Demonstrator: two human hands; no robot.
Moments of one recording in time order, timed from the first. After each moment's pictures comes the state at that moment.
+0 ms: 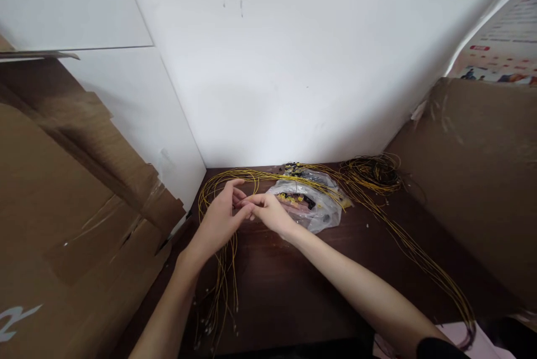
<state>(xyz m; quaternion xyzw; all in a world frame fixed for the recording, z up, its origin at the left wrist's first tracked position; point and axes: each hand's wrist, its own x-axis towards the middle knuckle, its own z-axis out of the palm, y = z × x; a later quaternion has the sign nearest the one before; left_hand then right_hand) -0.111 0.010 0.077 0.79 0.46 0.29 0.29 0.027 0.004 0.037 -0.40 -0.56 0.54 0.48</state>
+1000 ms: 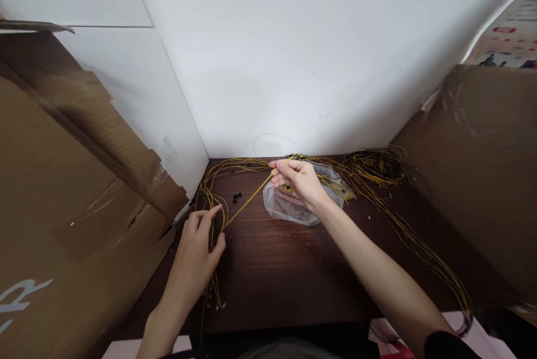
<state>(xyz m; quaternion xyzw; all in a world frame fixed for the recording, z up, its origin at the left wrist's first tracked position) -0.161 -0.051 0.044 0.79 0.55 0.25 0.09 0.079 0.004 0.075 -0.39 -0.43 0.55 0.60</state>
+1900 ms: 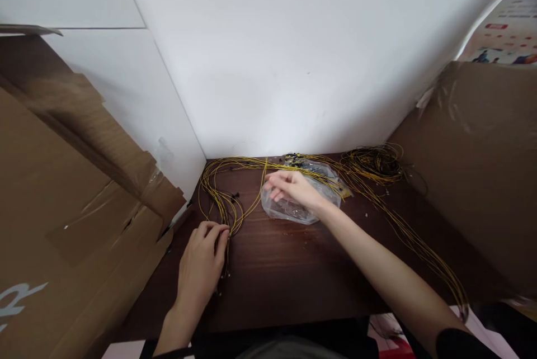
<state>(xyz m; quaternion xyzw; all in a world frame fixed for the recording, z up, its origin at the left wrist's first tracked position) -0.151 -0.059 0.021 0.78 0.59 0.20 0.08 0.088 0.001 0.053 -0.44 -0.50 0.57 0.47</state>
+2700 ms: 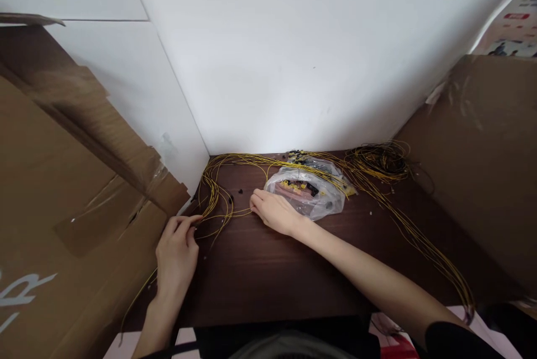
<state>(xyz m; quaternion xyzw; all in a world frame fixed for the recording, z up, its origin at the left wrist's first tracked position) -0.194 -0.040 0.011 0.72 0.62 0.31 0.00 0.043 -0.014 0.023 -0.47 -0.86 0.07 0.17</state>
